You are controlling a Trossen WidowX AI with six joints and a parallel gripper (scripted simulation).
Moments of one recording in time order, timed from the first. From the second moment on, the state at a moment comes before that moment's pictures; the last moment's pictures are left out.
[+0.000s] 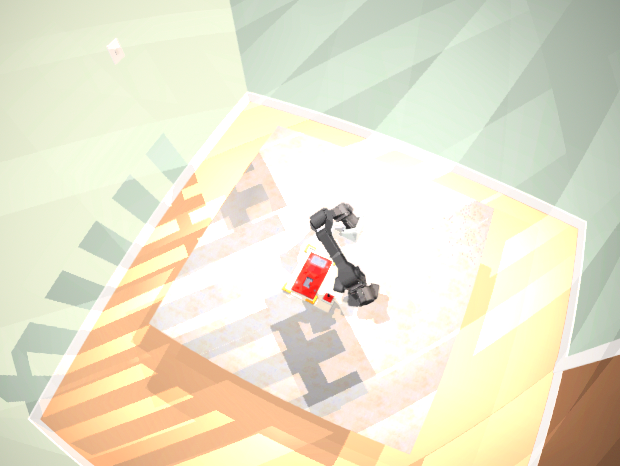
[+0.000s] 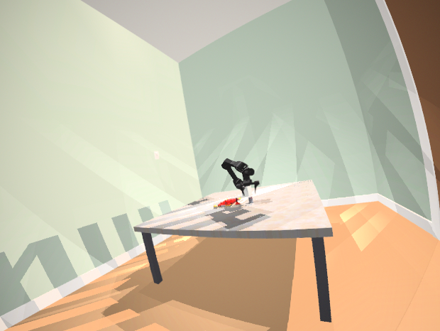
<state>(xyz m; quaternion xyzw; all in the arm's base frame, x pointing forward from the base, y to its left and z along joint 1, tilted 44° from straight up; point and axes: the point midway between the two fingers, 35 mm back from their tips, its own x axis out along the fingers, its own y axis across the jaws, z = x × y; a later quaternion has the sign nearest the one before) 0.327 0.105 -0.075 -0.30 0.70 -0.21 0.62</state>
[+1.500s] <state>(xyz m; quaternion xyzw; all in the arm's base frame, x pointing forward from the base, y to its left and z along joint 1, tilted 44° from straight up) 0.323 0.068 -0.114 -0.30 0.70 -0.21 0.62</state>
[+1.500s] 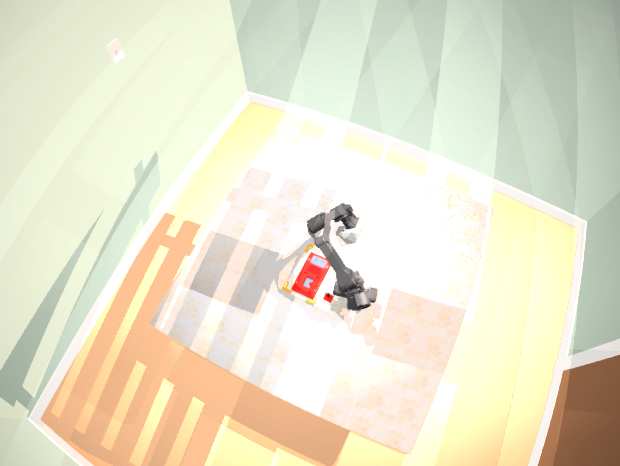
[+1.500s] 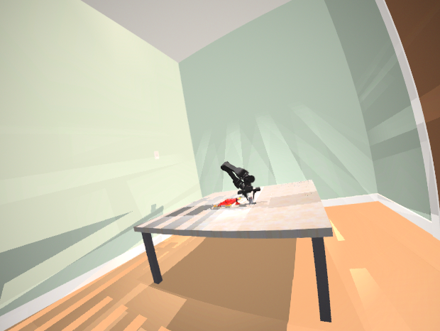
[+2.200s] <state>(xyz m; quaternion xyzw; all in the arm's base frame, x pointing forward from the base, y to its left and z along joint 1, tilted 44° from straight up) 0.324 0.082 -0.099 -0.31 0.70 -0.20 0.61</state>
